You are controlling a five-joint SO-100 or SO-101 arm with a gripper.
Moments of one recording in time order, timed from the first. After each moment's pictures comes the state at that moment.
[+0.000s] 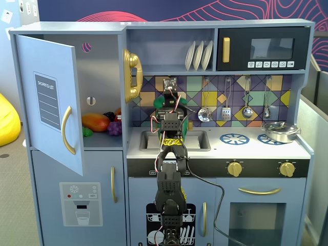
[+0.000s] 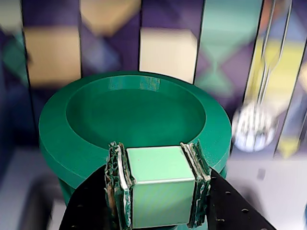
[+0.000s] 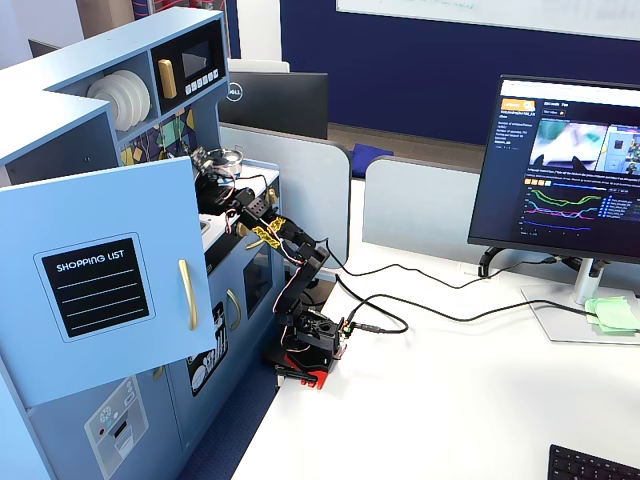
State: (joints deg) arm 2.1 118.7 80.6 34.2 -98.3
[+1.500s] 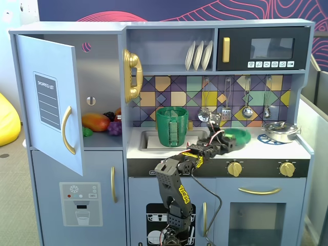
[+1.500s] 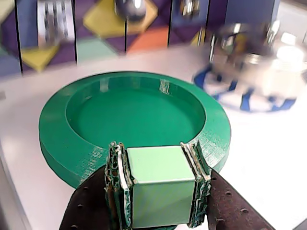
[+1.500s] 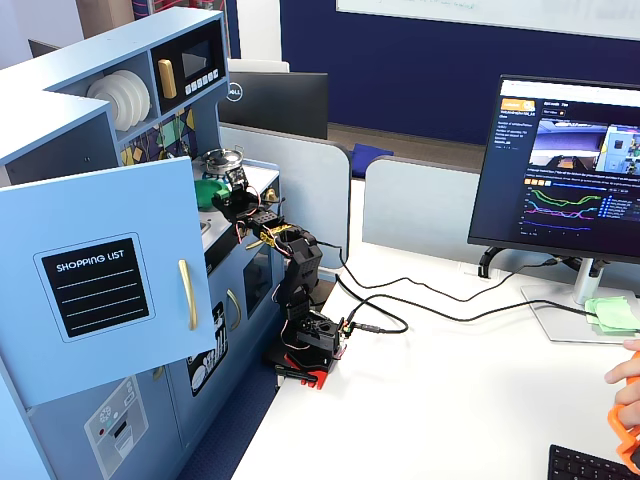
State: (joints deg) arm 33.1 110.7 117.9 -8.0 -97.8
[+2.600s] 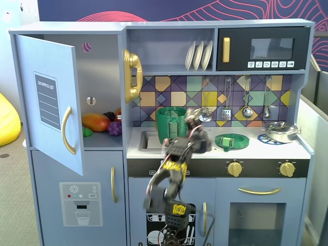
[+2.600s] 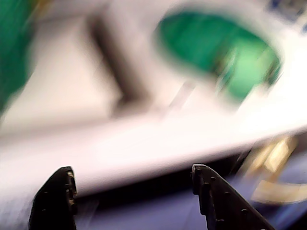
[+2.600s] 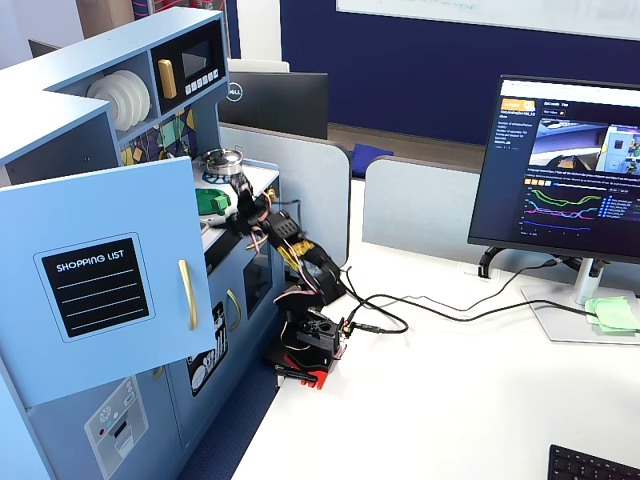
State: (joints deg) arm 21.2 153.4 124.7 46.2 -100.6
